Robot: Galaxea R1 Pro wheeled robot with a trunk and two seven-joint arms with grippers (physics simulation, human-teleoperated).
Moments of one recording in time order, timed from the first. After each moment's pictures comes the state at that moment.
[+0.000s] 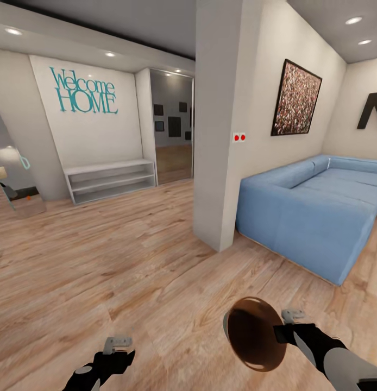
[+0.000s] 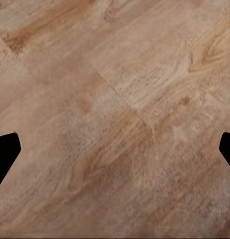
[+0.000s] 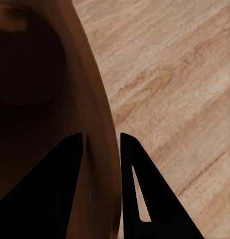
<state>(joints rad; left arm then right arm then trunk) -0.30 0.05 0.00 -0.67 0.04 0.19 -0.11 -0.70 -0.20 0.06 -0.17 0.00 0.23 0.12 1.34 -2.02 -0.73</state>
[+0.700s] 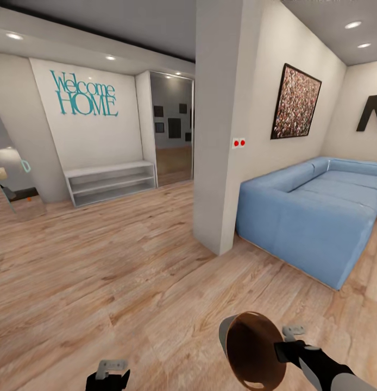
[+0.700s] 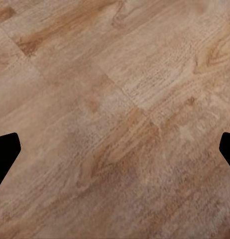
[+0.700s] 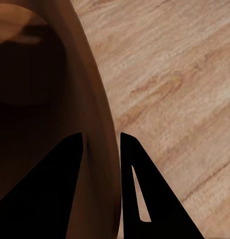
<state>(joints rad) -0.29 0.06 0.00 -0.41 0.04 -0.12 -0.11 -0.60 -0.20 0.07 -0.17 0.00 0.07 0.16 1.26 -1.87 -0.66</state>
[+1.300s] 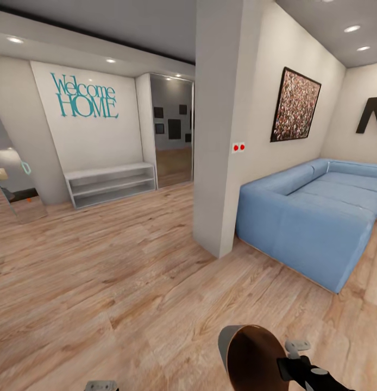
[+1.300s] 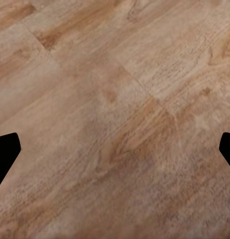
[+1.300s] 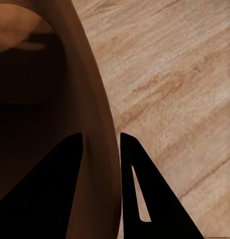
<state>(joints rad) -0.29 0.09 0.00 -0.24 0.05 -0.30 -0.11 -0.50 -0.20 0.06 -0.18 0.00 -0.04 0.16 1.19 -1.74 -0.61</state>
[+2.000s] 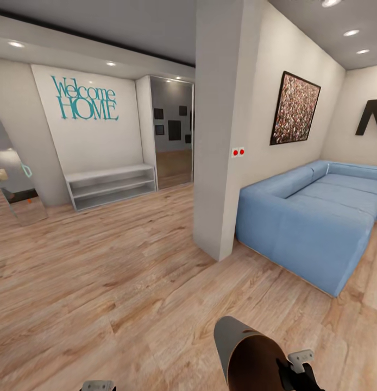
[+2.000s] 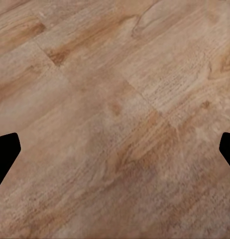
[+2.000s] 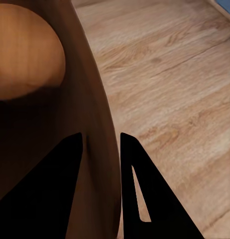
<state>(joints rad) -0.29 0.11 0.00 -0.23 0.05 -0.35 -0.11 -0.41 -0.20 0.06 -0.17 0.00 -0.40 0.18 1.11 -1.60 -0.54</state>
